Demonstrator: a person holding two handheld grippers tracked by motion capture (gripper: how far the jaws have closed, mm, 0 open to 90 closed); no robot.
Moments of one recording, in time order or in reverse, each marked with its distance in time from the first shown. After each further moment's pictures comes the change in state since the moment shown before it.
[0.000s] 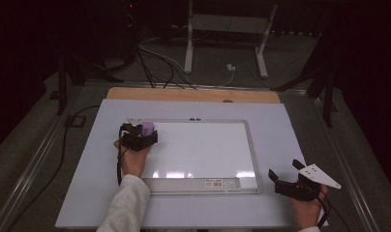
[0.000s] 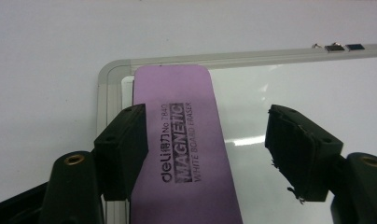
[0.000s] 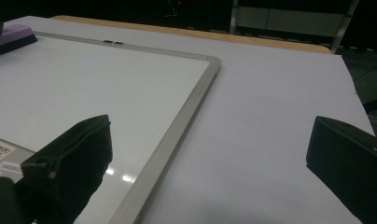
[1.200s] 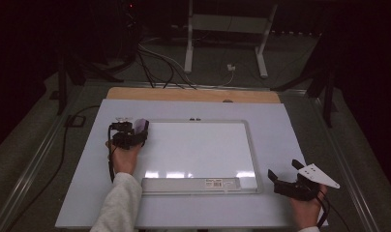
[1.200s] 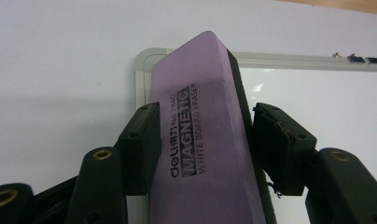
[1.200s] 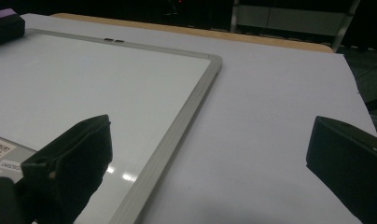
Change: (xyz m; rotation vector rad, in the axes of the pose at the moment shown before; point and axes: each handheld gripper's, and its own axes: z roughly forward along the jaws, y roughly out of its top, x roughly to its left) left arm 0.032 0.003 -0.002 0.036 -0.031 -0.118; right arm 0.001 0.000 0.001 0.005 0.001 -0.003
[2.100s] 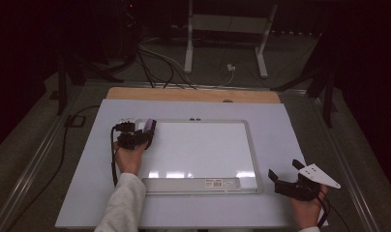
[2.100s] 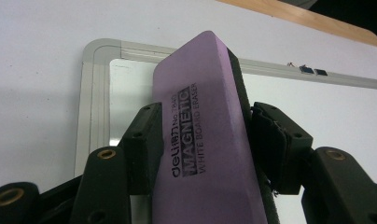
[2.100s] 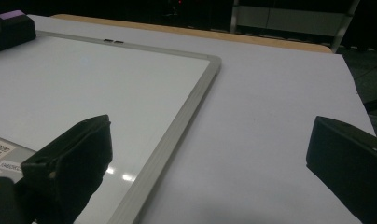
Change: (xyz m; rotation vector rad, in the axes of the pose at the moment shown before) left arm -0.005 -0.004 0.007 -0.011 -0.143 -0.084; right arm -0.001 0.000 -0.001 -0.002 0.001 0.002
